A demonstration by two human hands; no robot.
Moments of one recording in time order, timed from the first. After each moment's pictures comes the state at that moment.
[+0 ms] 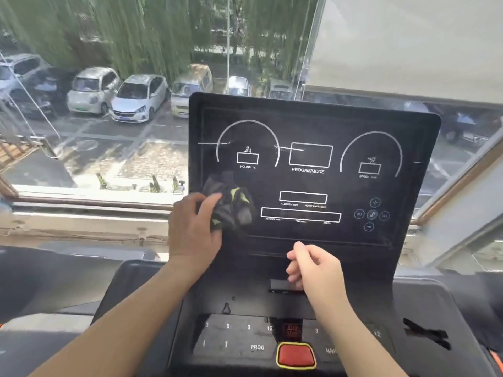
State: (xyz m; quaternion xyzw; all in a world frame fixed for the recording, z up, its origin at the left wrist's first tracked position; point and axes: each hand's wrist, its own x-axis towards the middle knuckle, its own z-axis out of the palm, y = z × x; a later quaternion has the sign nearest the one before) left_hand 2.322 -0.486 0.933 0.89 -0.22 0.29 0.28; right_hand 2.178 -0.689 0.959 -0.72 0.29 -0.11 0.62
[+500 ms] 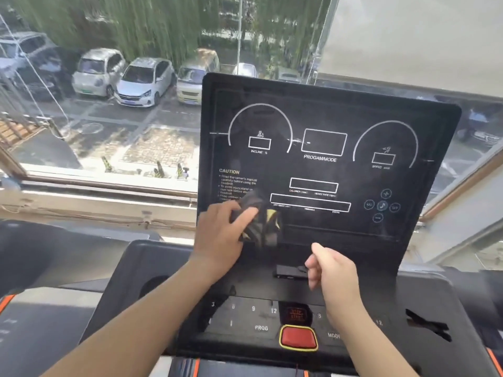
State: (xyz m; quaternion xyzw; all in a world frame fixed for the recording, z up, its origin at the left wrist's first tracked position) left_hand 2.296 -0.502 0.903 0.90 -0.31 0.22 0.21; right_hand 2.158 -0.696 0.951 -0.68 0.34 -0.11 0.64
